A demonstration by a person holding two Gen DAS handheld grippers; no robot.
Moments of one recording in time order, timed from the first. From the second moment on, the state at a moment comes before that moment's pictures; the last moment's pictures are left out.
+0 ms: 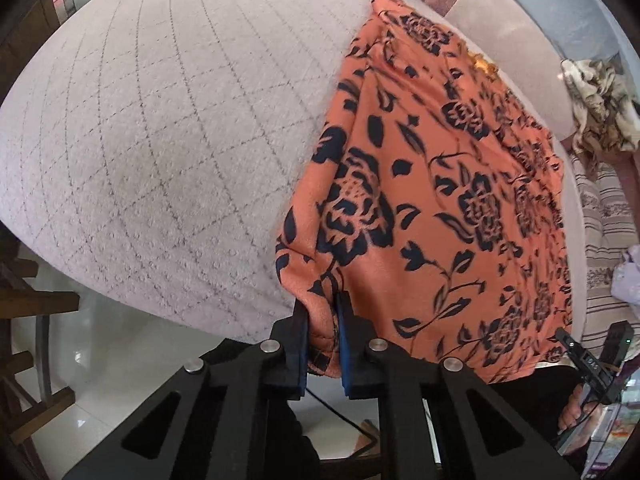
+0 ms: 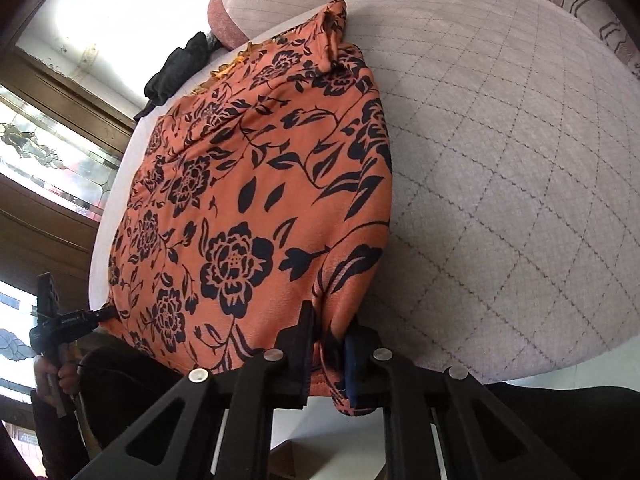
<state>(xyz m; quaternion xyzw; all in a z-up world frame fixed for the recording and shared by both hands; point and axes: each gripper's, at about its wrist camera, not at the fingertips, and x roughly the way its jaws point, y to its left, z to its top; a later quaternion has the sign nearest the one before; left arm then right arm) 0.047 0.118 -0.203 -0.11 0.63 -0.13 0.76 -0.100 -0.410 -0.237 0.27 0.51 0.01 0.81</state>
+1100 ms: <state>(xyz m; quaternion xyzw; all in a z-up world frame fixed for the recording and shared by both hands) 0.246 -0.002 -0.142 -0.18 0.41 -0.05 0.89 0.152 -0.561 -0.192 0.48 0.25 -0.06 0.84</state>
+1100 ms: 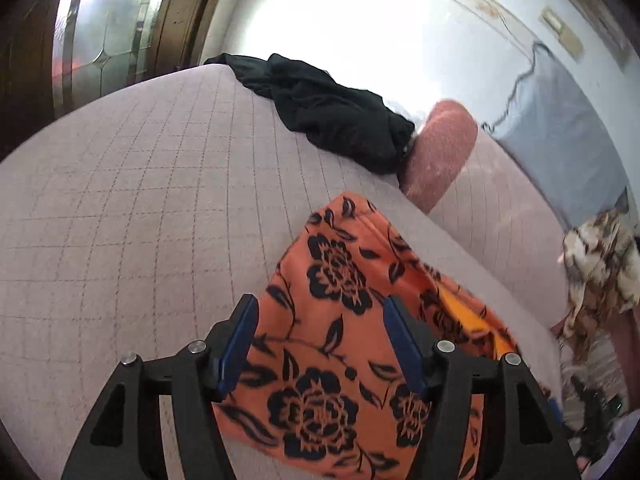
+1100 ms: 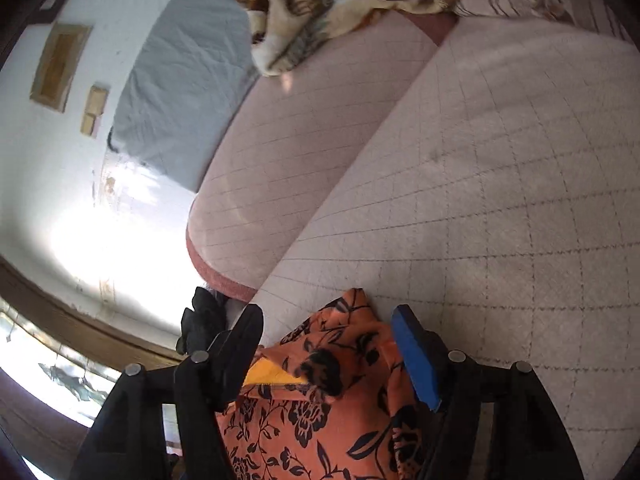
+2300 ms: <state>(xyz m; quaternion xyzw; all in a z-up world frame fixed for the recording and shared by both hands) 0.246 0.025 -0.197 -0.11 0.53 -0.03 0.84 0.341 -0.250 -0.226 0.09 0.47 0.01 0.88</state>
